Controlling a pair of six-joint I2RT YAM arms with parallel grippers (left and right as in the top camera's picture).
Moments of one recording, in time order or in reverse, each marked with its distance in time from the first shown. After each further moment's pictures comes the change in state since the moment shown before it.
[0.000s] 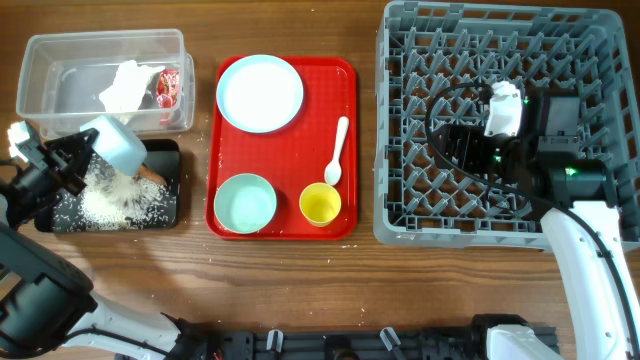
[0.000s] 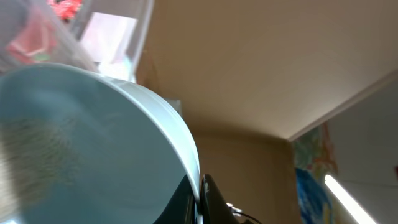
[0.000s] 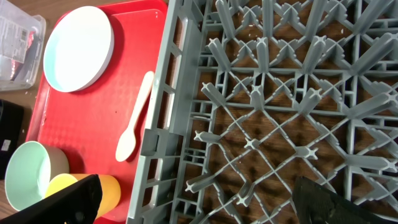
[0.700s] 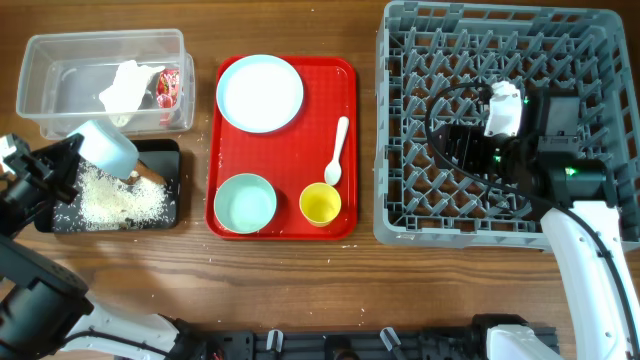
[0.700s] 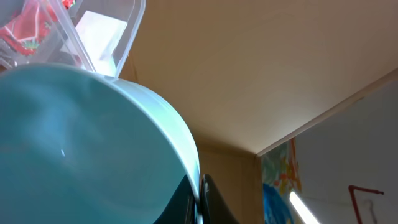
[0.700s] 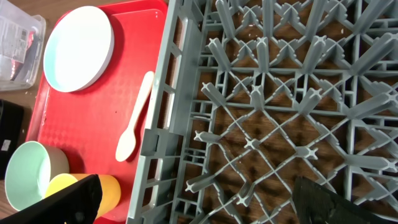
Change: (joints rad) left arm 0.067 0.000 -0.001 -0.112 0.055 -0.029; right arm 0.000 0.000 0.000 0.000 0.000 0.000
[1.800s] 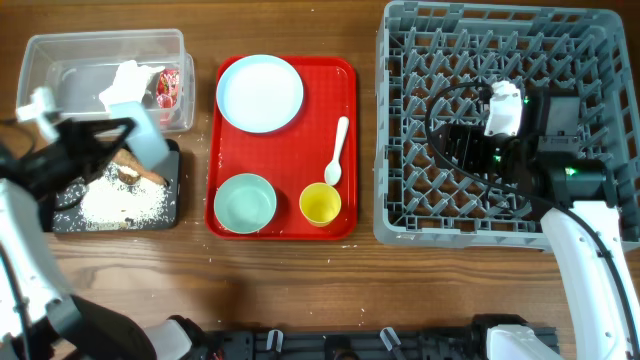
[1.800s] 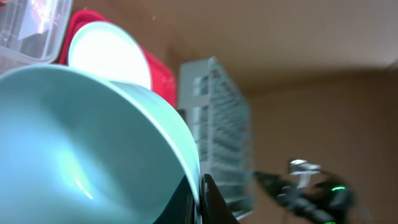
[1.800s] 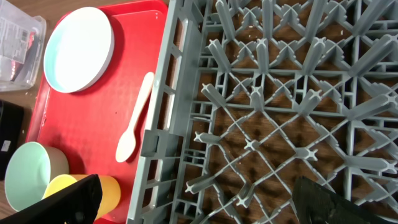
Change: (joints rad) left arm -0.294 -0.403 -0.003 0.079 -0.359 0.036; right arm 0.000 0.000 0.000 0.004 0.000 0.000
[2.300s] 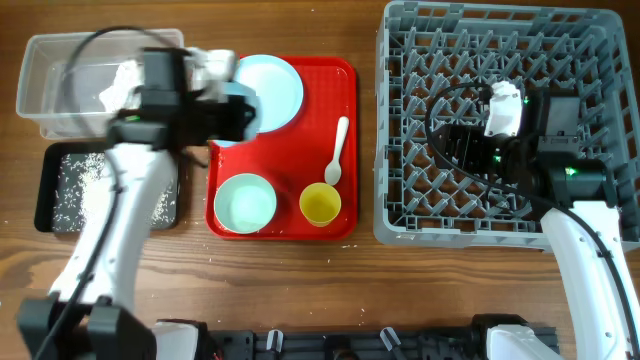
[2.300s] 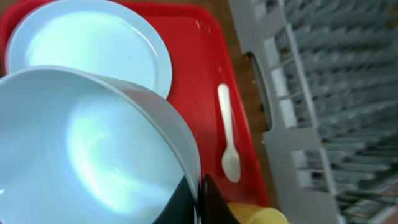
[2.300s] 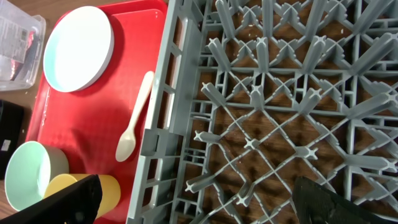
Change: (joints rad) left arm -0.762 0.029 0.000 0.322 -0.761 -0.064; right arm 0.000 0.000 0.000 -0.003 0.000 0.000
